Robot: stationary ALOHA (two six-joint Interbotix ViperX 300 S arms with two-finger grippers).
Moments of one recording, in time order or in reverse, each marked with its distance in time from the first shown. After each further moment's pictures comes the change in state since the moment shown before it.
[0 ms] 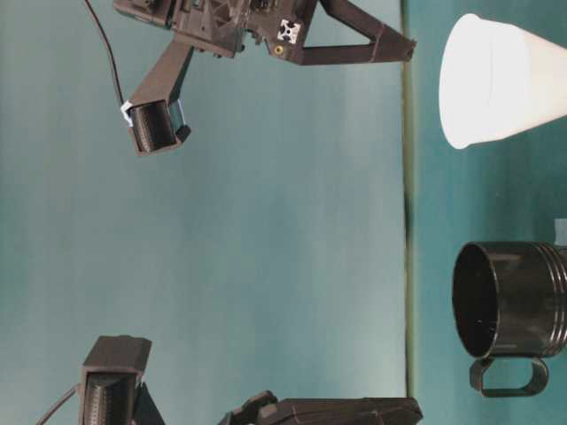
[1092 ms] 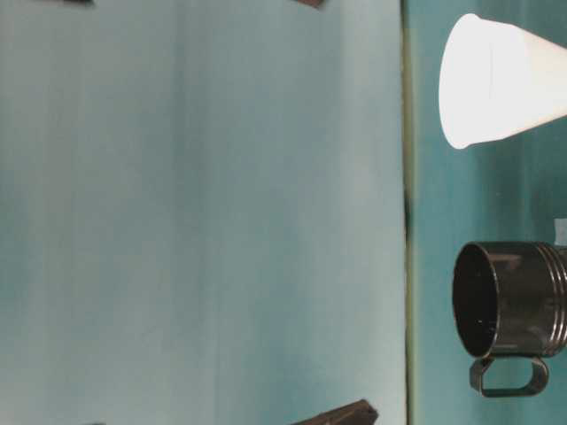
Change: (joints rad) left arm 0.023 -0.160 0.192 0.000 -0.336 -0.083; right arm 0.000 -0.291 0.230 0.069 -0.229 0.002
